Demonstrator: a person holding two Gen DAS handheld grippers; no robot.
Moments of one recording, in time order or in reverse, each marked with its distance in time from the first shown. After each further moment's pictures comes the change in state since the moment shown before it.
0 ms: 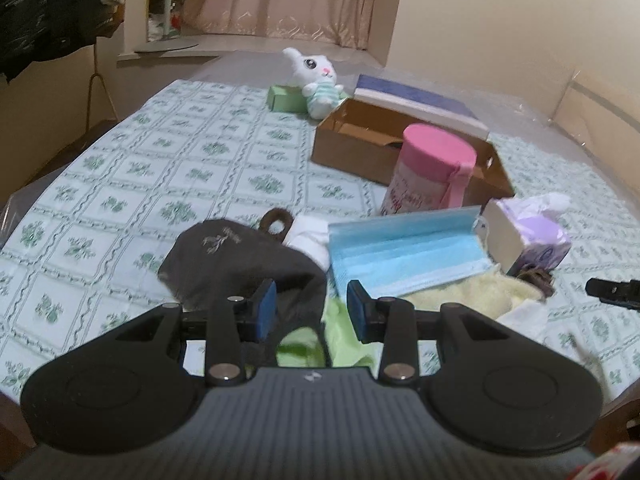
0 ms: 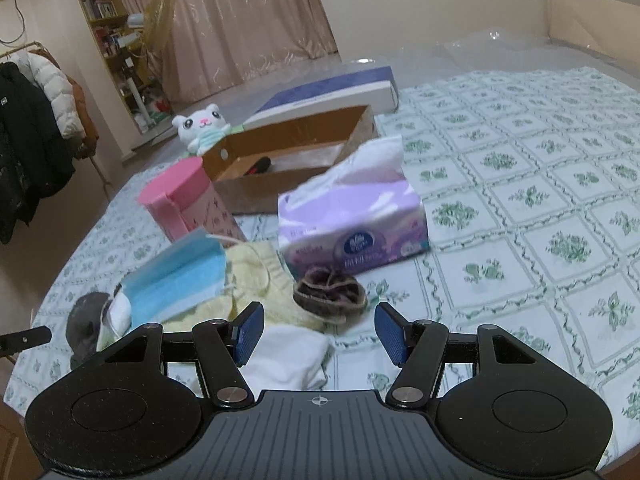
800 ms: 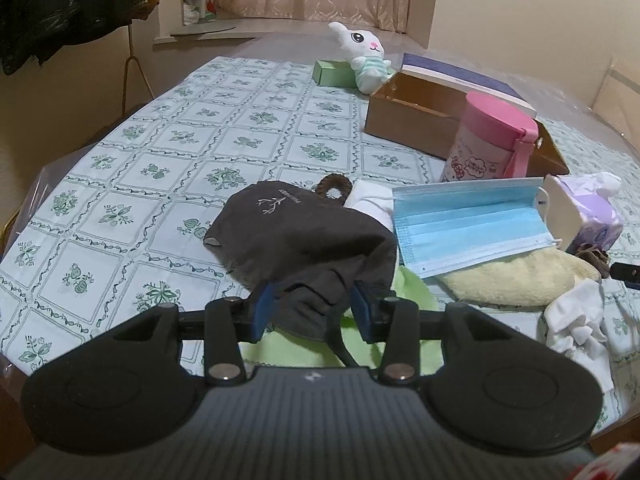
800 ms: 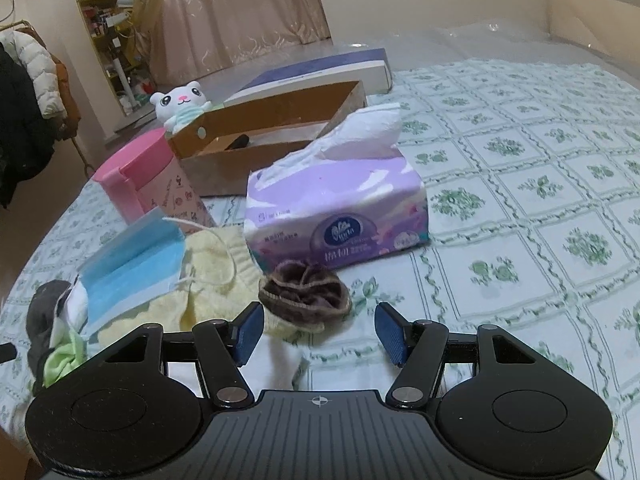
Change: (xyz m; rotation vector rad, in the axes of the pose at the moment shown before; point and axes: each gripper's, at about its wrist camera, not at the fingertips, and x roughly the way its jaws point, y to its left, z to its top) left arm 0.022 0.024 -0.020 -0.023 0.039 0.115; right arm 0.053 -0.009 0.000 -0.033 0.023 -0.055
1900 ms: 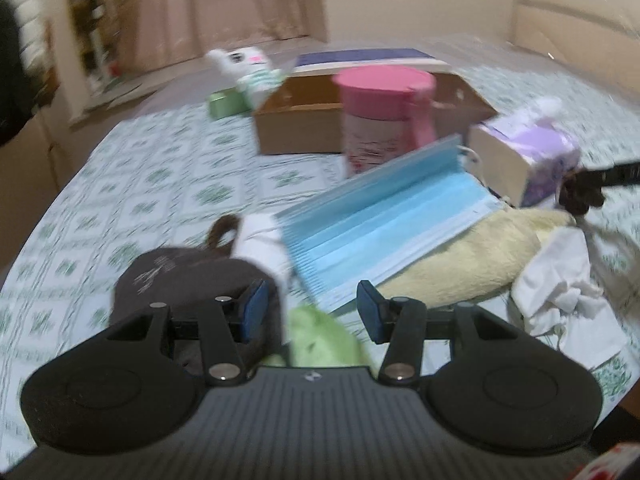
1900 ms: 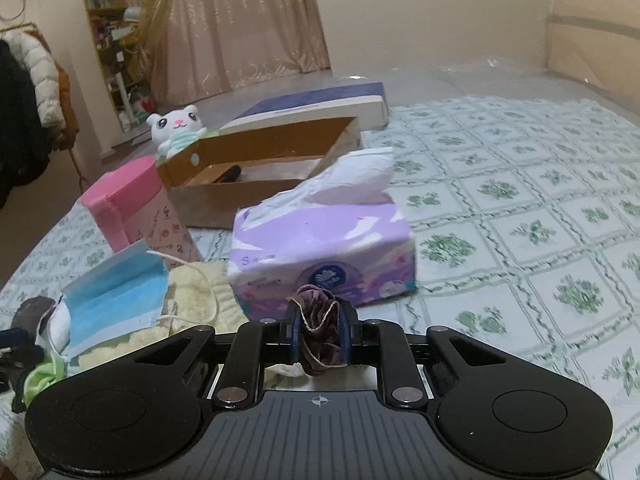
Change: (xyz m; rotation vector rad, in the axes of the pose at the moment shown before) left arm 0.040 -0.087 0.002 0.364 -0.065 -0.112; right arm 0.000 -0.008 0.010 -0.036 -0.090 -0.025
